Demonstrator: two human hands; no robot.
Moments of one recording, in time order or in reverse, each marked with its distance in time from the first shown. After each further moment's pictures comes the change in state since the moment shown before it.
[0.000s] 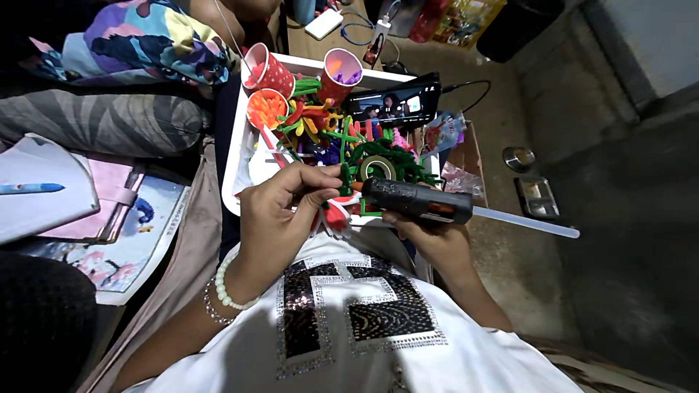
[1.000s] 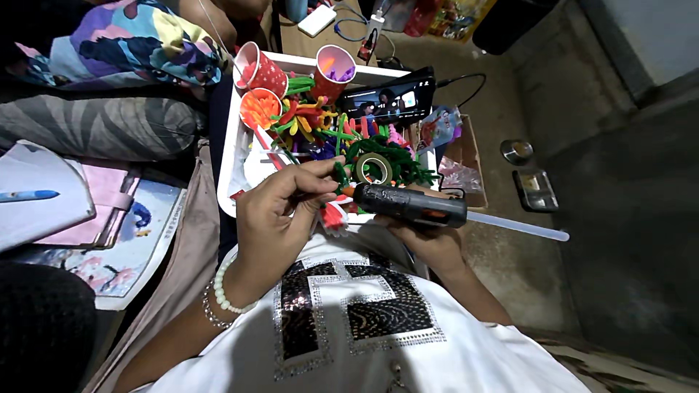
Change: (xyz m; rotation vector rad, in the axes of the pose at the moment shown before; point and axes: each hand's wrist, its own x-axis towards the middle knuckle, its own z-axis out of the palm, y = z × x) left_hand 0.000 0.000 0.004 -0.017 -0.008 0.074; right_hand 0.002 0.001 0.002 -0.073 -0.011 -0.117
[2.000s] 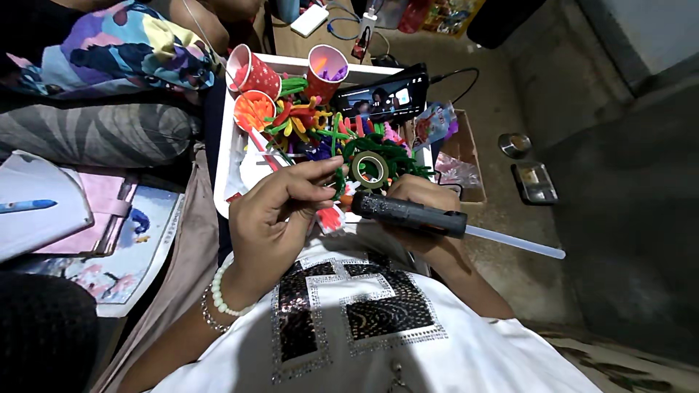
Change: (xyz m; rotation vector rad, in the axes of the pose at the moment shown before) left_hand 0.001 -0.001 -0.001 -0.074 -0.030 0.084; right_hand 0.014 -0.001 -0.005 -0.061 -0.066 -0.186
